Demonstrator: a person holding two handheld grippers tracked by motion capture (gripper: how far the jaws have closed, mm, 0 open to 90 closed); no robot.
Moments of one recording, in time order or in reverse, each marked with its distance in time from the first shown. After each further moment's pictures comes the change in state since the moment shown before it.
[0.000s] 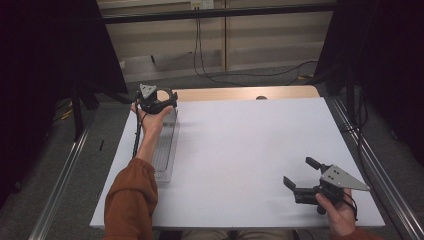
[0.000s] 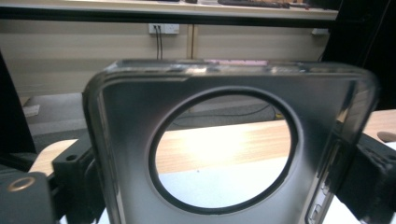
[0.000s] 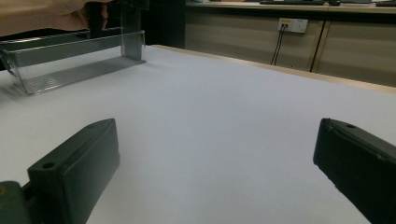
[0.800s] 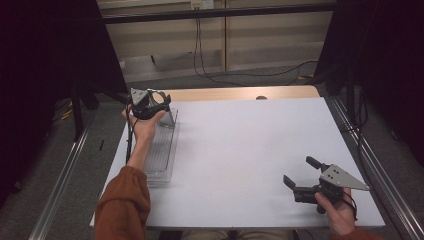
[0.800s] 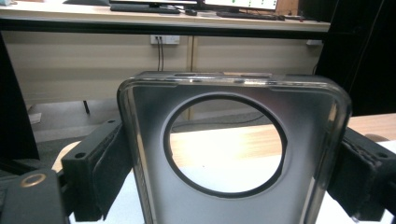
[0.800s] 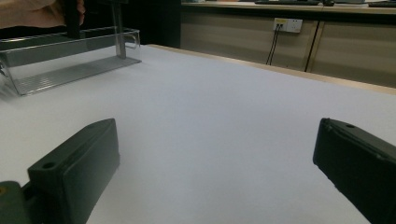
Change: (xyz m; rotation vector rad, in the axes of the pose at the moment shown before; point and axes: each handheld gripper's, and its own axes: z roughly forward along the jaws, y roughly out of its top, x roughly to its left) left arm 0.010 0.000 -0.031 -0.049 0.005 -0.014; right arm 0.000 0.001 0.001 0.001 -0.024 0.002
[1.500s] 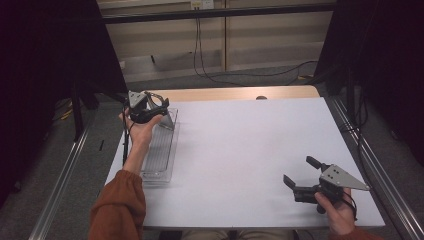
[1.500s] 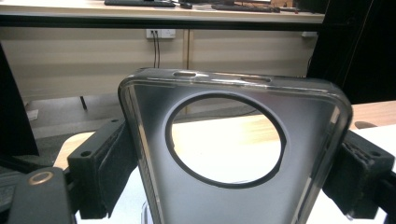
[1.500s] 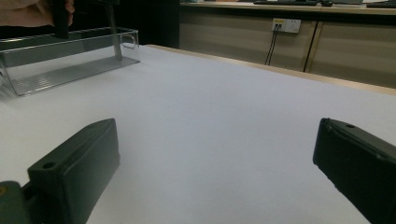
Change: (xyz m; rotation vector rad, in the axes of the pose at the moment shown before) left arm 0.001 0.000 -0.016 0.022 -0.030 0.015; right arm 0.000 0.000 0.000 0.000 -0.002 -0.002
